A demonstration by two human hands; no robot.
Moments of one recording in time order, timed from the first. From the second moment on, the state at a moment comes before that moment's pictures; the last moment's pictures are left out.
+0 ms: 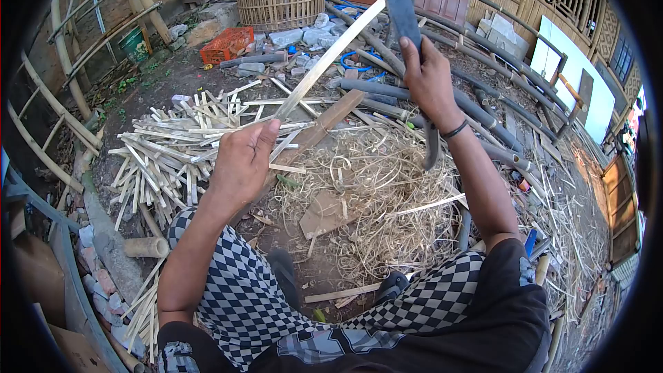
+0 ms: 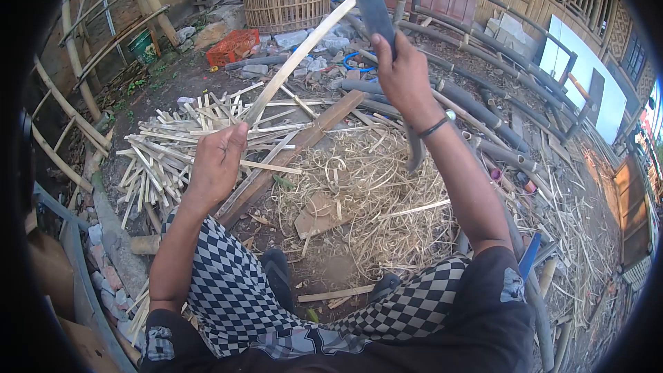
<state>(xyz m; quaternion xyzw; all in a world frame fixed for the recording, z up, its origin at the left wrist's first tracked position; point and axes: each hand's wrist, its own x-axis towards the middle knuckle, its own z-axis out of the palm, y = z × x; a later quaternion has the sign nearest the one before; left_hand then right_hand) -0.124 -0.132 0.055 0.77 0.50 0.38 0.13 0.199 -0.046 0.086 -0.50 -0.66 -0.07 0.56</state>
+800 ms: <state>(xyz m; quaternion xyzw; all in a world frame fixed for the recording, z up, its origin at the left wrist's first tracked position) -0.132 -0.131 0.066 0.78 0.52 0.34 0.11 0.202 -0.047 0.088 -0.47 -0.70 -0.02 0.54</state>
